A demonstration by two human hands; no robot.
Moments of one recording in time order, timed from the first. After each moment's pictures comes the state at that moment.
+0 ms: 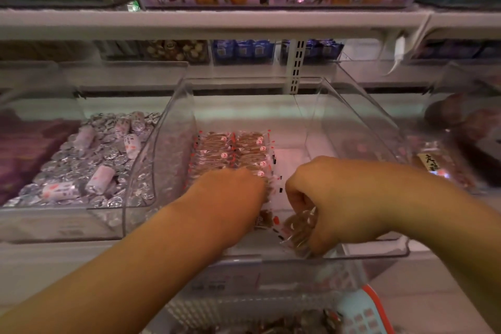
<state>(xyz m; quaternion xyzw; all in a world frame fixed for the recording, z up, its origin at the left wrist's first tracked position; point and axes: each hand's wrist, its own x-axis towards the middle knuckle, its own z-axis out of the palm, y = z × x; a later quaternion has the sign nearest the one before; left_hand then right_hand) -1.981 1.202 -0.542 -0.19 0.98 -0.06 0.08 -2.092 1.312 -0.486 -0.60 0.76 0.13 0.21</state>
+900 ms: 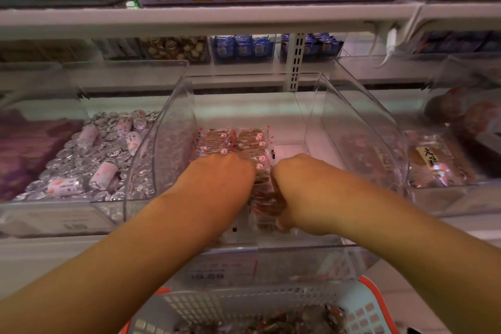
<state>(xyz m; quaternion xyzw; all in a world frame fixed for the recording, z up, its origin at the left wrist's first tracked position) -1.980 1.197 -0.540 -0.23 0.97 -0.10 0.05 -2.078 1.295 -0.514 -0.55 0.82 0.04 0.18</state>
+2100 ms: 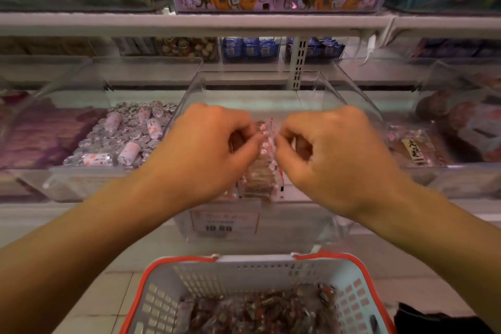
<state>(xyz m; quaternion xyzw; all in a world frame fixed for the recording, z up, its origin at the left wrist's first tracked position) -1.923 1.220 -0.496 -0.13 0.94 0.12 -0.28 -2.065 1.346 -0.497 -0.64 0.69 -0.30 -0.16</state>
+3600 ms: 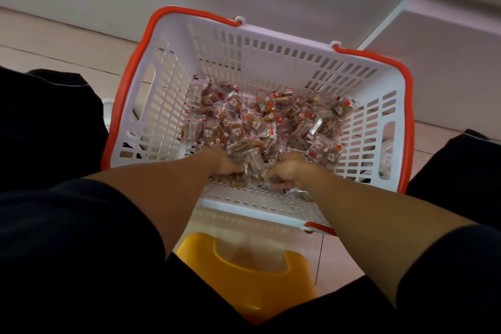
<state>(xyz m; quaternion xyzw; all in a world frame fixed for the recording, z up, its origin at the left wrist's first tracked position) -1.802 1.370 -0.918 -0.50 0.69 0.36 0.39 -1.968 1.479 -0.931 -0.09 0.77 -0.13 0.62</state>
